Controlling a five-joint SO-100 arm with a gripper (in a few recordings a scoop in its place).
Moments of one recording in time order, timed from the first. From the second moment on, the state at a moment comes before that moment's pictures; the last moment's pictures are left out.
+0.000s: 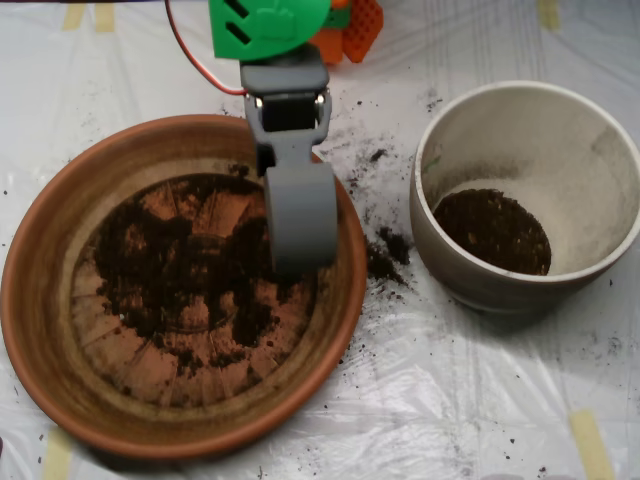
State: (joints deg) arm 11.3 112.9 113.2 67.0 -18.8
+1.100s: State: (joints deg) arm 17.4 82.5 108.9 56.2 -33.0
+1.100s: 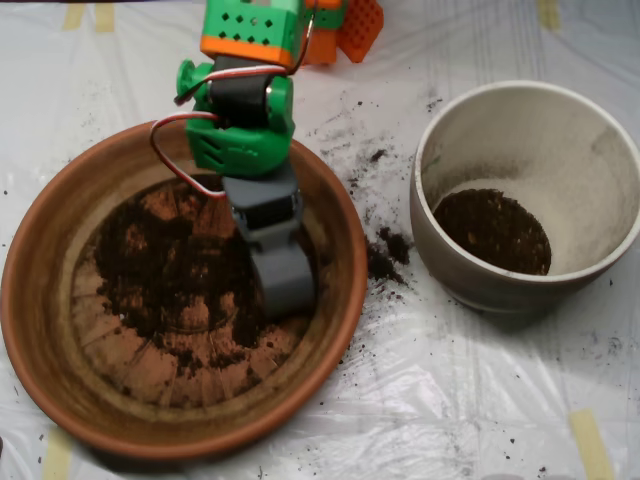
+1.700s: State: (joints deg) arm 11.7 87.4 115.2 43.5 -28.7
